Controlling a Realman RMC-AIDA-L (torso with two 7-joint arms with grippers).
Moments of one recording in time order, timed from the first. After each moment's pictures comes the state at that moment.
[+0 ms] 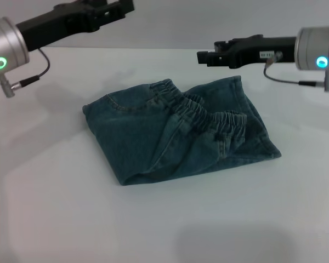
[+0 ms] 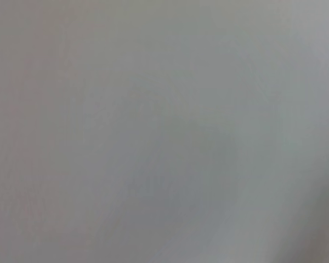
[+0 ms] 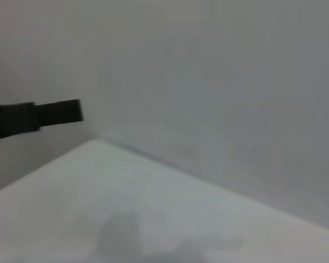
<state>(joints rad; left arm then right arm) -0.49 -2.06 1.07 0.93 1.46 1.12 -1.79 0.77 1.99 -1.10 -0.65 -1.80 -1.05 1.87</state>
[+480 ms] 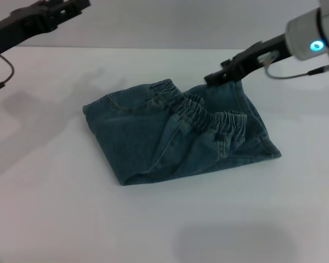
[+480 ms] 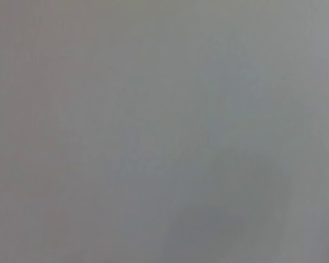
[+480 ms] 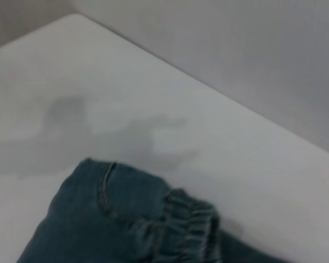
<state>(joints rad) -0.44 -2.06 1.00 0.93 1.45 1.13 -1.77 0.95 1.96 -1.10 -0.68 -2.27 -1.18 2.17</state>
